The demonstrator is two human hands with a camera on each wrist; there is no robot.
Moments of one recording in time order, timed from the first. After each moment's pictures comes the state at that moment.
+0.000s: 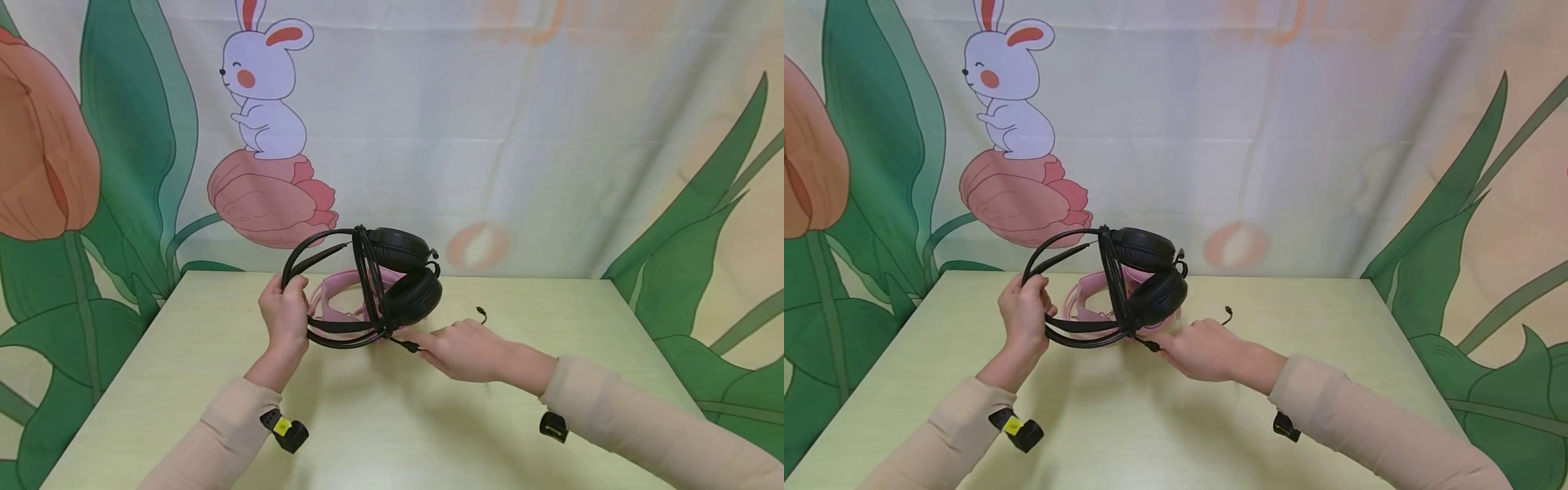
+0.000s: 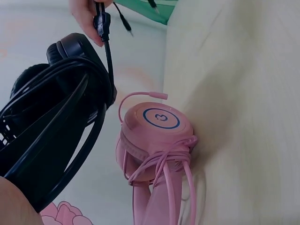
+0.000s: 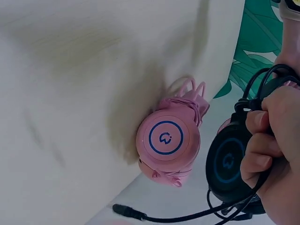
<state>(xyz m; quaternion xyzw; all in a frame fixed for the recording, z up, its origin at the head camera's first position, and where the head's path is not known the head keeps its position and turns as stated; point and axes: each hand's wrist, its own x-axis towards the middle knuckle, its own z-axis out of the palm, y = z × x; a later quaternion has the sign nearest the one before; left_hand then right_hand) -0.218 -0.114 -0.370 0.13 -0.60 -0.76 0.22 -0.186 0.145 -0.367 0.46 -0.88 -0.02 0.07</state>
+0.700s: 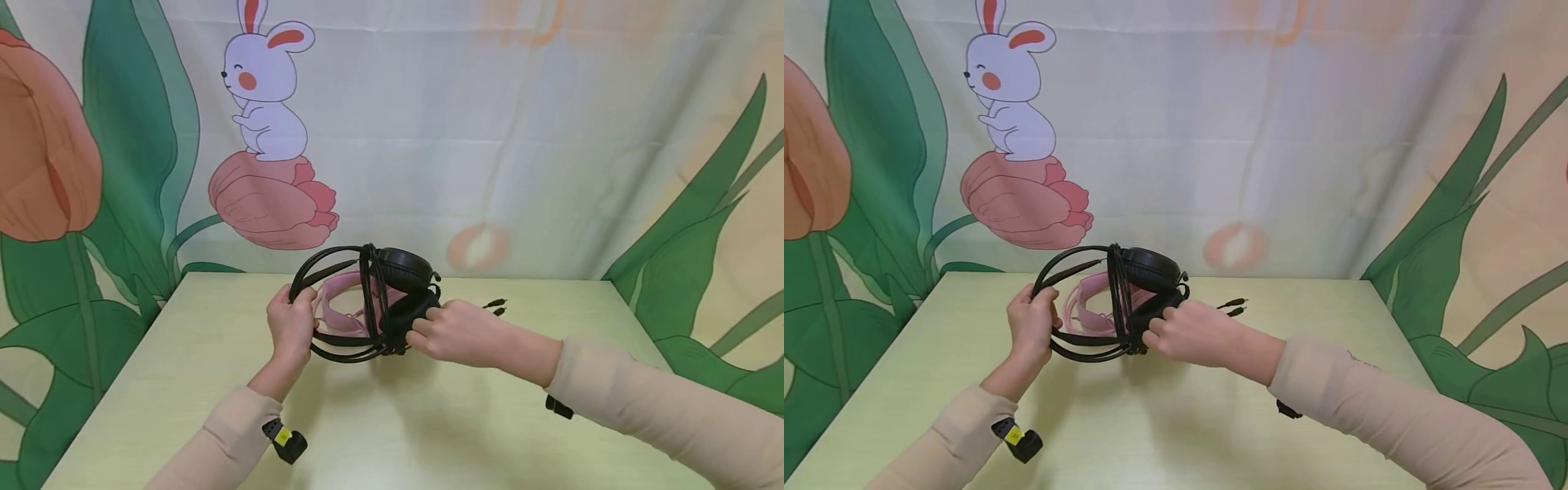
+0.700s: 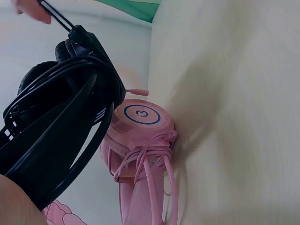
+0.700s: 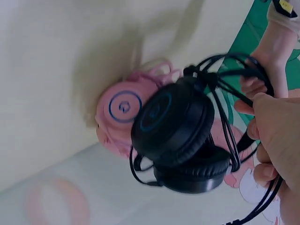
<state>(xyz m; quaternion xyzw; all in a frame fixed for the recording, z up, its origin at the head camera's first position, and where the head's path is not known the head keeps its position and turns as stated) -0.216 -0.113 -0.387 0.15 -0.68 -0.70 0.19 -0.183 0.138 -0.320 0.58 -0.71 -0.27 0.29</state>
